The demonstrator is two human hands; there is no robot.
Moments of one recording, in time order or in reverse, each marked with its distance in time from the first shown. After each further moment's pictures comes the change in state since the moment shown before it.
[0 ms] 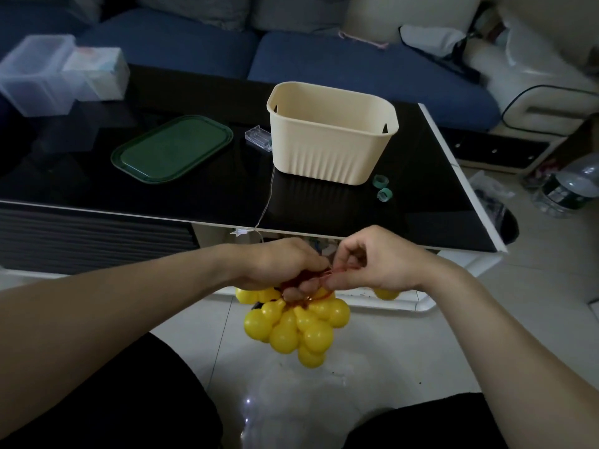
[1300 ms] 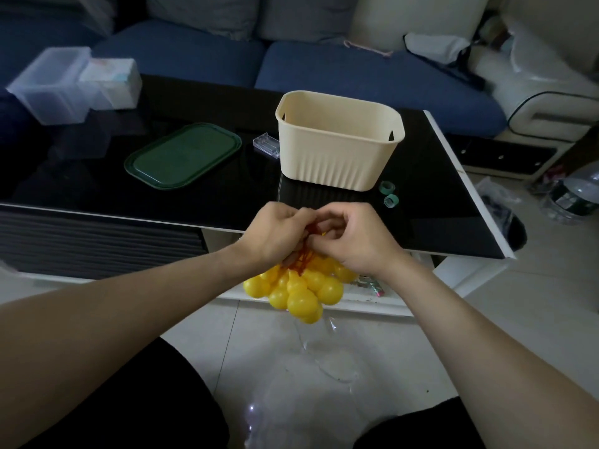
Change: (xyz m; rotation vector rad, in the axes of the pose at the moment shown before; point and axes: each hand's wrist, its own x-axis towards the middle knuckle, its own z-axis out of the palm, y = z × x) left_hand -0.002 0.011 -0.012 -0.113 0.738 0.198; right_hand 0.045 -0.014 0.023 0.253 0.404 -0.218
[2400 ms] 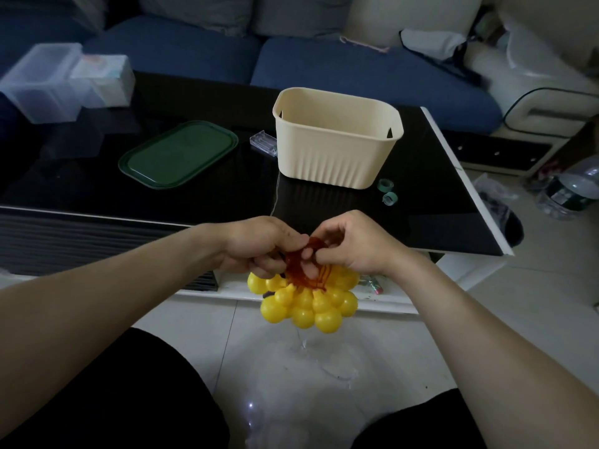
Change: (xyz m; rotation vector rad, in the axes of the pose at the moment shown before) left_hand 0.015 -0.014 -0.038 -0.053 -0.674 -0.320; right_hand 0.006 0.011 -0.011 -0.166 -0.241 0.060
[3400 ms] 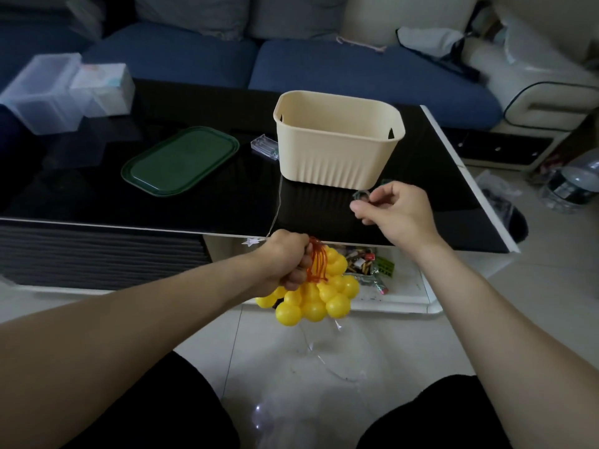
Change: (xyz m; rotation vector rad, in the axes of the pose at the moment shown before) left_hand 0.026 -0.007 0.035 -0.245 0.436 -0.092; right_hand 0.003 0.019 -0.029 0.347 0.642 0.149
